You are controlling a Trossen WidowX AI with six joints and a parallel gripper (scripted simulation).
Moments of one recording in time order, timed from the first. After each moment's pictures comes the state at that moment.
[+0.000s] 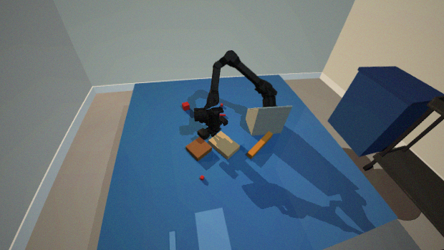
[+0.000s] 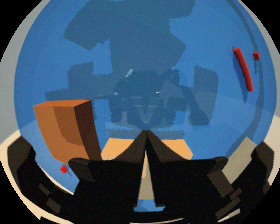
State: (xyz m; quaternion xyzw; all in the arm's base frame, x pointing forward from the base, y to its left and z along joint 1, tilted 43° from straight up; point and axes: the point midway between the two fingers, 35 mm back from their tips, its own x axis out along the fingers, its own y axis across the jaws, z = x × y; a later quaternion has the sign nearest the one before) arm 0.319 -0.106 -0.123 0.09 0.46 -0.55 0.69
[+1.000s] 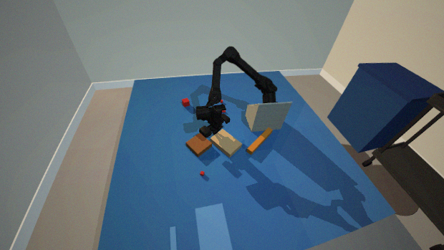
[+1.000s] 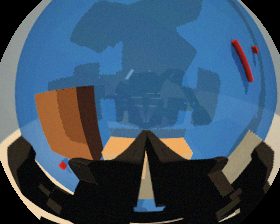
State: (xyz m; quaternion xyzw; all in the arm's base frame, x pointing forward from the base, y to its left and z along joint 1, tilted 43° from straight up) arm 0.311 -0.092 -0.133 0.09 0.46 -0.55 0.70
